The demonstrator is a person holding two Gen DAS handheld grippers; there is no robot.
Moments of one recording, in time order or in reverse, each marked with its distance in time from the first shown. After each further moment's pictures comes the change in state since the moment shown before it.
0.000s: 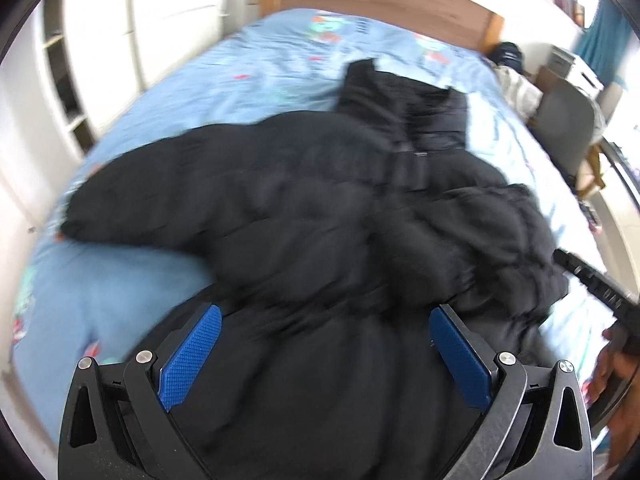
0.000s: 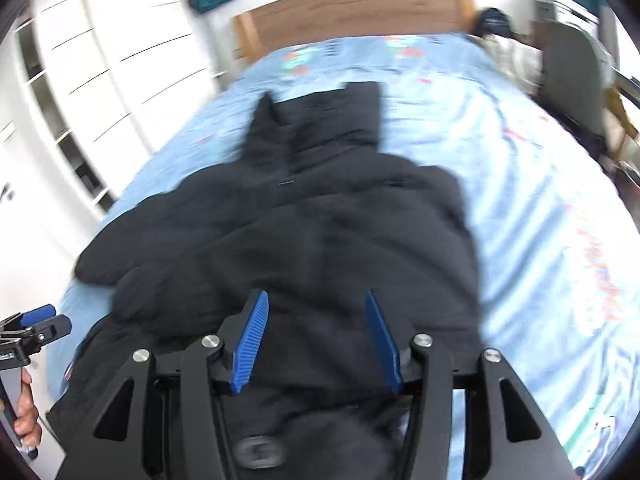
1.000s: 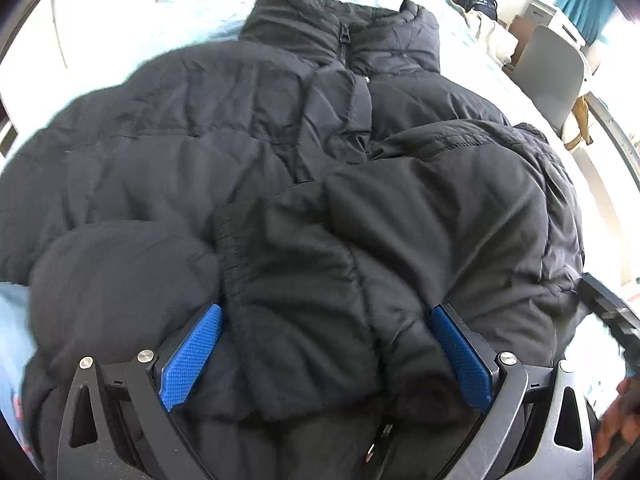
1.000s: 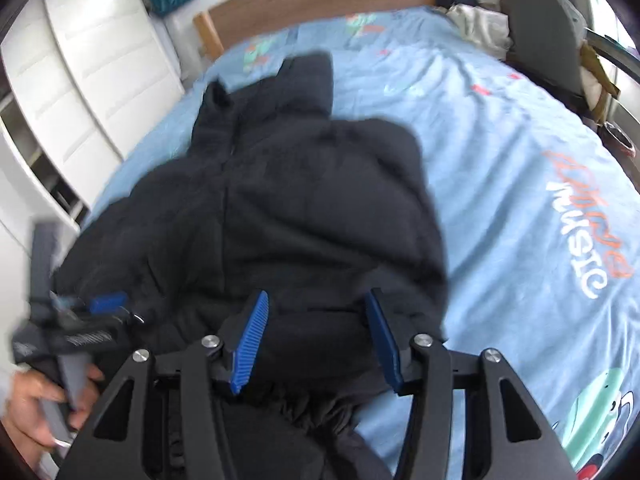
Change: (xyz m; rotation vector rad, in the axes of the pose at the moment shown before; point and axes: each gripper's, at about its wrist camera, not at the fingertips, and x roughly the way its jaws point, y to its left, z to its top) left arm 0.128 -0.057 0.006 0.101 0.141 -0.070; right arm 0.034 -0.038 -0.026 0.068 0.072 -0.044
